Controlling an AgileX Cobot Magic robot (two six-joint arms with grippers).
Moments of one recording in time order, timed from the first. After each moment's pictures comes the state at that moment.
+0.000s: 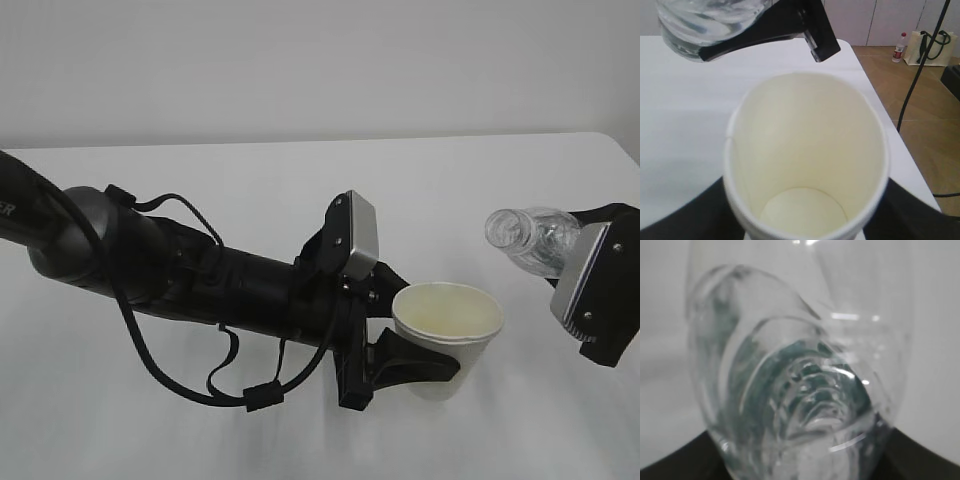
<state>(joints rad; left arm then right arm) -0.62 2.15 -1.09 1.23 -0.99 -0.64 0.05 1.48 -0.36 -0.36 -0.66 -0.92</state>
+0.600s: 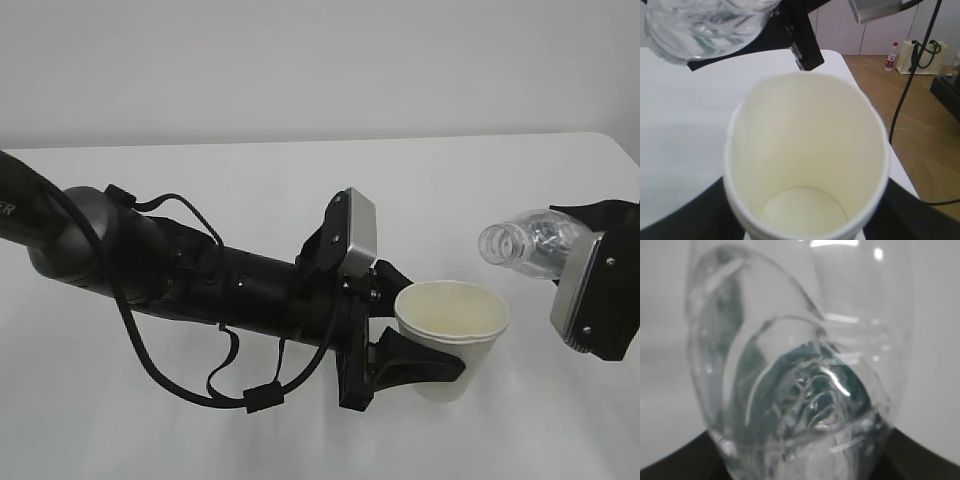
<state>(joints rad) -0.62 2.15 -1.09 1.23 -1.03 -0.64 0.05 1.48 -0.36 -0.36 -0.70 -1.06</state>
